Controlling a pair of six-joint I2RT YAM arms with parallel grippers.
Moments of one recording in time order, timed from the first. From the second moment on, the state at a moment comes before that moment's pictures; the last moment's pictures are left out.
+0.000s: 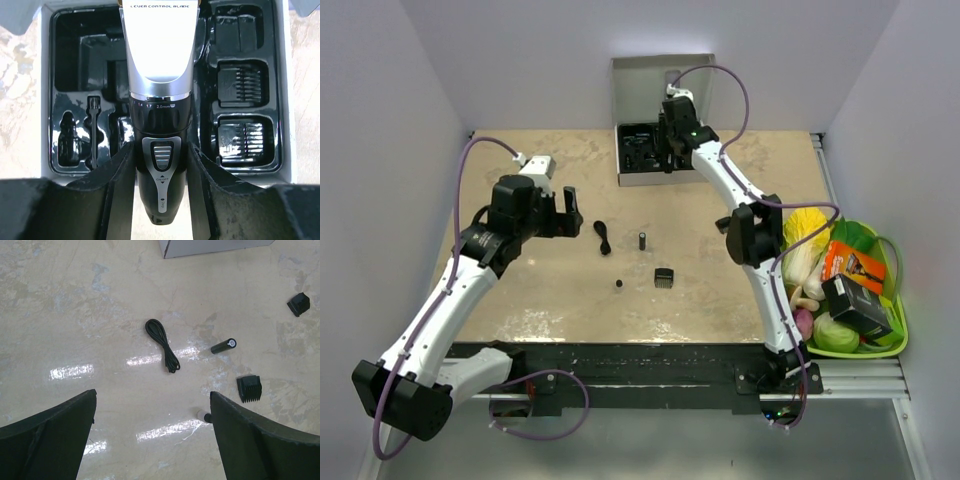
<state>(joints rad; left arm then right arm) -0.35 1.06 1.06 -0.58 -0.03 -0.26 0.42 2.47 2.42 -0.58 0.27 0.29</state>
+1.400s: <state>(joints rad) -0.35 1.10 1.05 -0.57 -0.02 -0.26 0.36 2.51 2.28 -0.43 0.19 0.24</state>
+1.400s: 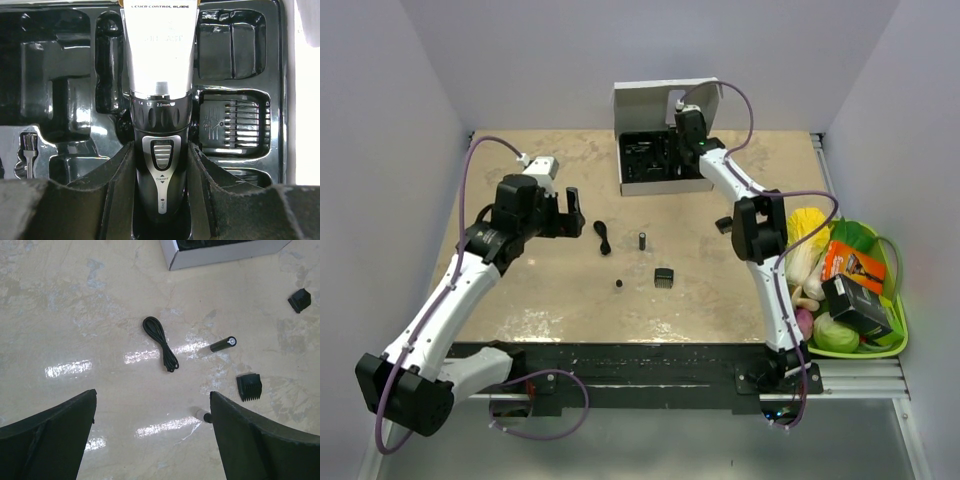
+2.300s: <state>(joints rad) -0.35 0.94 1.04 -0.62 0.02 -0.28 0.45 2.24 1.90 -0.61 0.21 0.31</state>
